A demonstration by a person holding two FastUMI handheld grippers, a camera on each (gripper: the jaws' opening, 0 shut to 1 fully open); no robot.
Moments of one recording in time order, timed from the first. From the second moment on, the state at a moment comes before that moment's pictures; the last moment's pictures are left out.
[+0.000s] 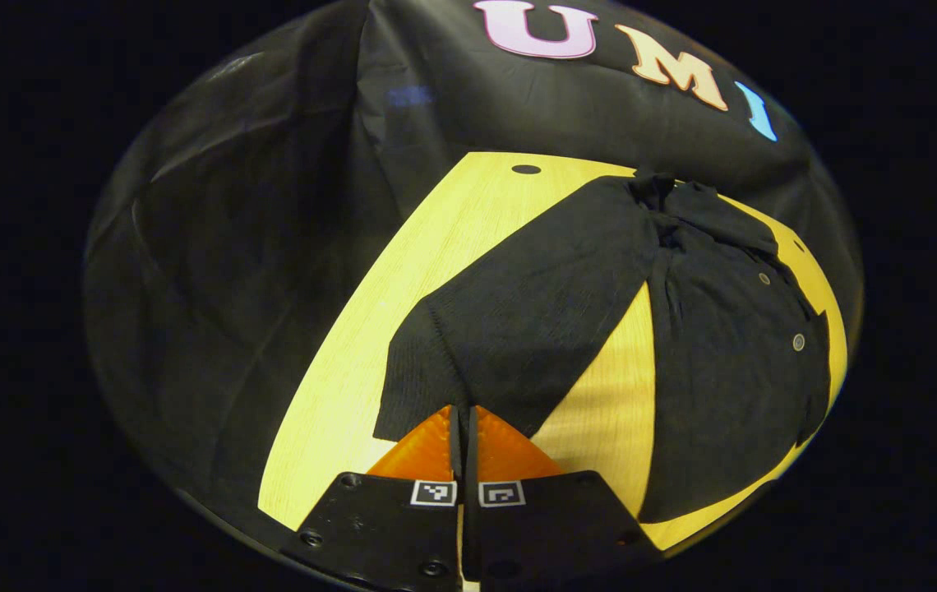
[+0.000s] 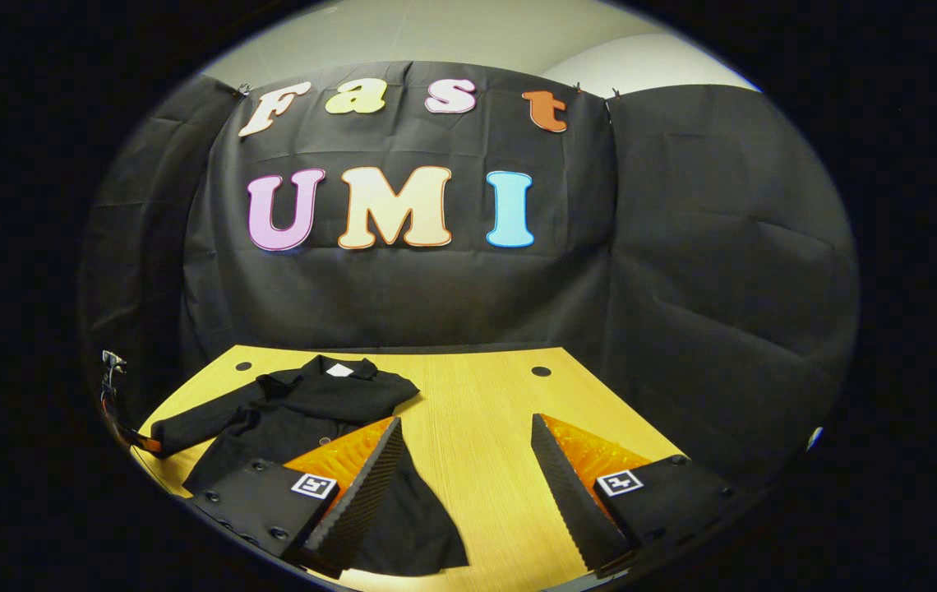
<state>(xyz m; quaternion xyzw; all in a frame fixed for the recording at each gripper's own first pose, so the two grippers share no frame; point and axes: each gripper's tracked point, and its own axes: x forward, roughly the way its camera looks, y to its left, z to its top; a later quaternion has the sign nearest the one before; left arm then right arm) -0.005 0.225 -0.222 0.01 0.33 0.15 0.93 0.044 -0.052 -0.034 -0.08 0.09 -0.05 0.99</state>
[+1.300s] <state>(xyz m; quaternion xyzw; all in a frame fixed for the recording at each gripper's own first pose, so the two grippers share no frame) 0.160 -0.049 -0.052 0.05 0.15 -0.06 0.99 0.062 -0.062 -0.066 -0.04 0.13 -0.01 0.99</state>
